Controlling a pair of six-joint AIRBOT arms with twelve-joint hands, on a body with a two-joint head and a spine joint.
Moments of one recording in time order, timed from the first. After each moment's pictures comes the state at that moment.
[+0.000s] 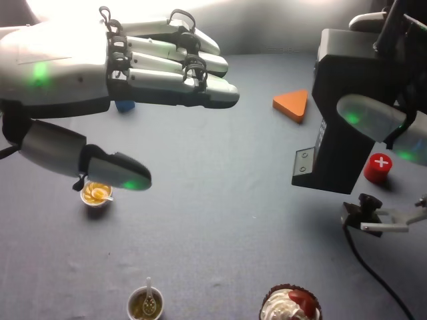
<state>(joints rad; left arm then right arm) 0.41 -0.68 1.45 1.03 -1.28 0.02 -0.70 -1.30 1.20 0.41 1.61 0.30</state>
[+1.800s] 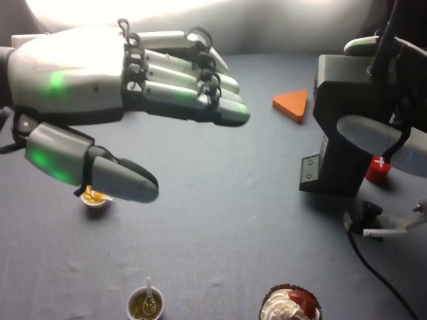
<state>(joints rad) 0.40 -0.71 1.47 1.07 -1.30 -0.02 -0.75 -1.39 1.38 0.38 1.63 0.37</state>
